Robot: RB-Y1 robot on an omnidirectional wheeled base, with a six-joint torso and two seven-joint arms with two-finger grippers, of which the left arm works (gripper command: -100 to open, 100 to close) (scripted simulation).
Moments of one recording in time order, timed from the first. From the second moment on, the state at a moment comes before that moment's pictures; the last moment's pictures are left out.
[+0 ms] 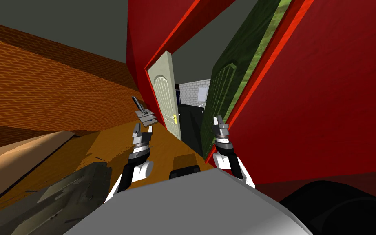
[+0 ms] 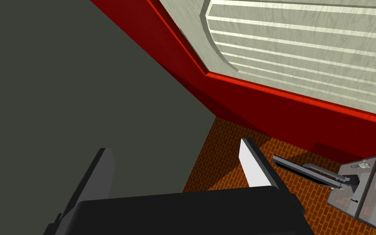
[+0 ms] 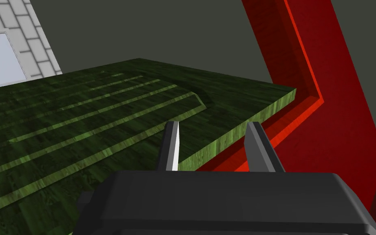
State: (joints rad) arm 0.37 0.06 -0.03 -2.08 0.08 -0.54 0.06
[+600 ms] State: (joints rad) arm 0.31 0.08 -0.04 -1.96 0.07 -0.50 0.05
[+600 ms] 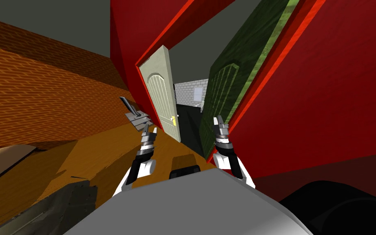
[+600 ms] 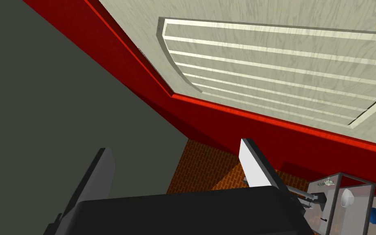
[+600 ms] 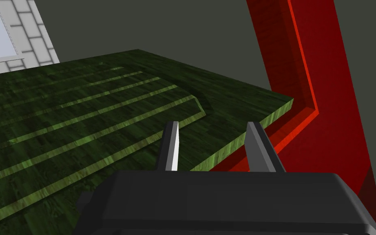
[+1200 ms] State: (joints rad) arm 0.27 0.08 -0.06 -1.87 0.05 -0.46 0.04
